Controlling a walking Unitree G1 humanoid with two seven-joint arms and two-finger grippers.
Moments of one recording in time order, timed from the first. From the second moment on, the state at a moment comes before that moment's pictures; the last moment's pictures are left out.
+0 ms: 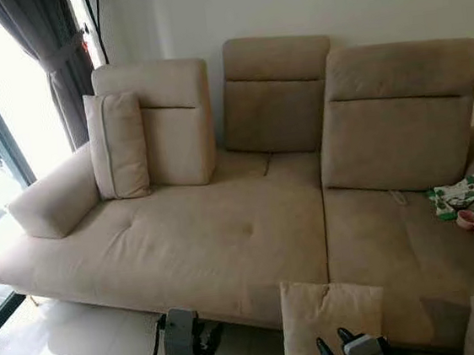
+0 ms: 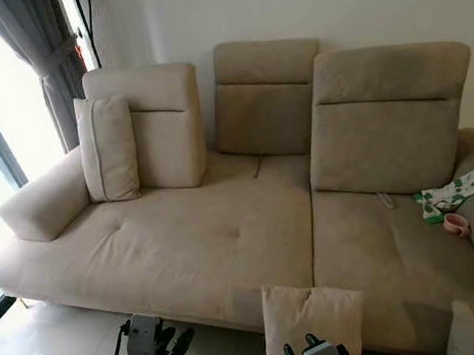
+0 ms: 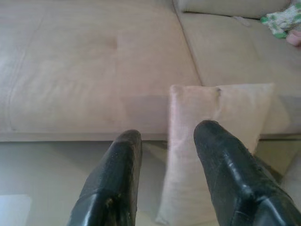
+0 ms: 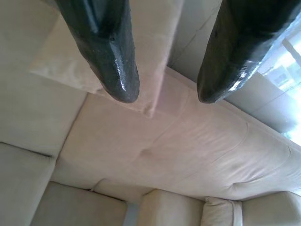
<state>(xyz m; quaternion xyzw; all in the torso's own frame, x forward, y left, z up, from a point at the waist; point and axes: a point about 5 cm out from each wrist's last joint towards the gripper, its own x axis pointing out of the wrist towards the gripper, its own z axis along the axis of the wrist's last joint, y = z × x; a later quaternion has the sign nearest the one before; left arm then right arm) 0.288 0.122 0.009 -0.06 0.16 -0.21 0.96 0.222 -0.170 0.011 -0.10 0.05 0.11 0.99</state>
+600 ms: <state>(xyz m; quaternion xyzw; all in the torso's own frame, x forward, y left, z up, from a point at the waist) 0.288 0.120 0.010 -0.05 0.16 -0.21 0.96 0.221 -0.173 0.011 -0.10 0.05 0.11 0.99</state>
